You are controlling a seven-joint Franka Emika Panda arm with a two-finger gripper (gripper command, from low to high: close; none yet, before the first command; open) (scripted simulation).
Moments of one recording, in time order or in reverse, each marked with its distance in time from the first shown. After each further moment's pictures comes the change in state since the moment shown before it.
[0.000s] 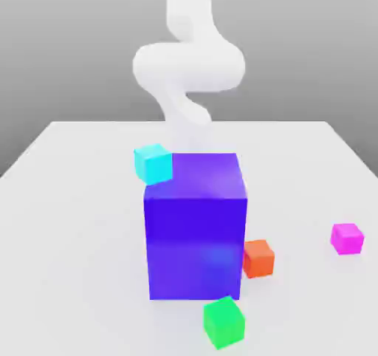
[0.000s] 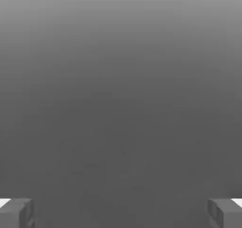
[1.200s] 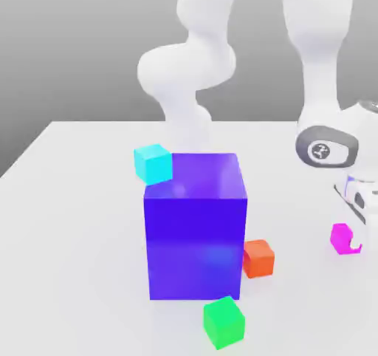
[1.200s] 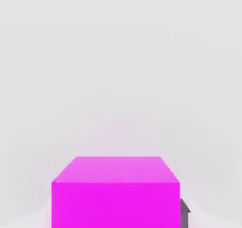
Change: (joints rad) arm 0.659 1.071 0.142 -0.294 -0.377 0.627 -0.353
